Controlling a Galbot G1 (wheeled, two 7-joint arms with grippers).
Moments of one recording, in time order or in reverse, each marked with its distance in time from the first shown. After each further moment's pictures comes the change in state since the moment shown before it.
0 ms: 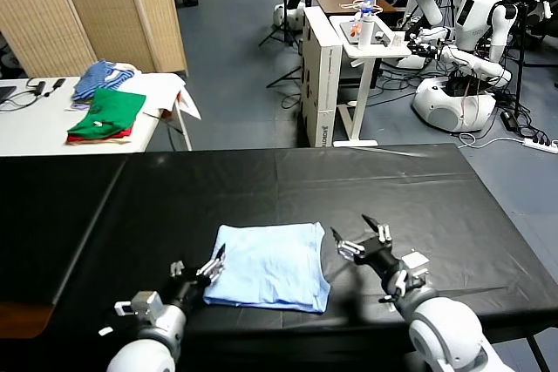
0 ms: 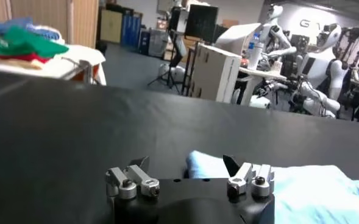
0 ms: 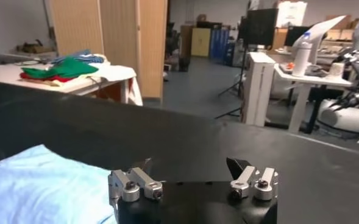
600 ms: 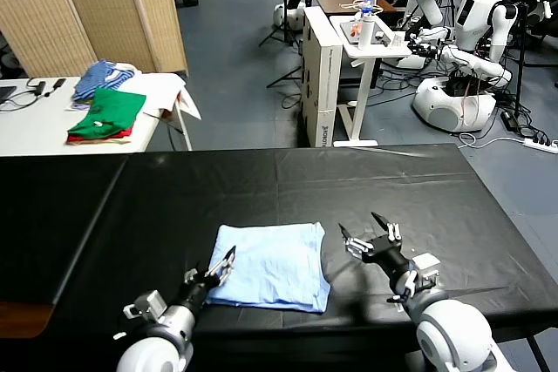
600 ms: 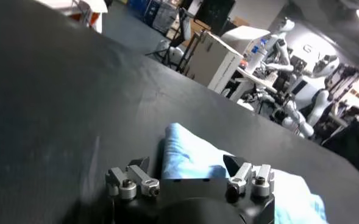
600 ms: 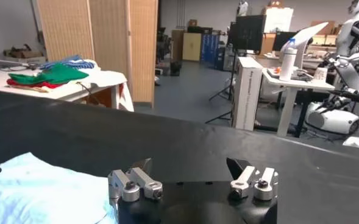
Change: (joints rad) left arm -0.025 -0.039 -0.007 0.042 -0.246 0.037 -0.011; right arm -0.018 0.018 0.023 0.009 -0.005 0.006 0.003
